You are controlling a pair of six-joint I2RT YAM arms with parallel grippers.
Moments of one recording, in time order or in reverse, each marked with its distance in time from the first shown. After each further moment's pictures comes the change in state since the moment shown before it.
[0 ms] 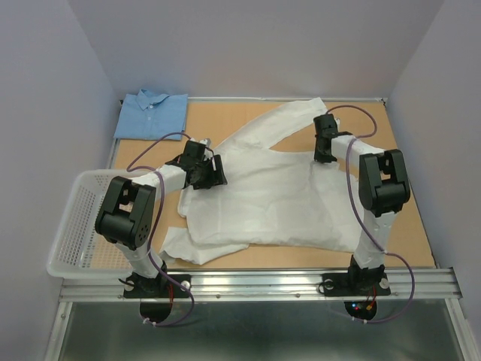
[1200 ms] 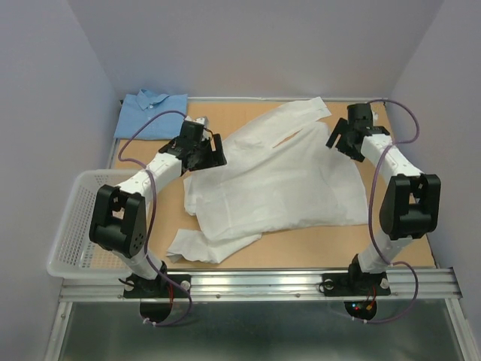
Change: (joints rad) left arm -0.003 -0.081 0.162 -0.174 -0.074 0.014; right arm -0.138 -0.277 0.038 -0.186 -0.069 0.173
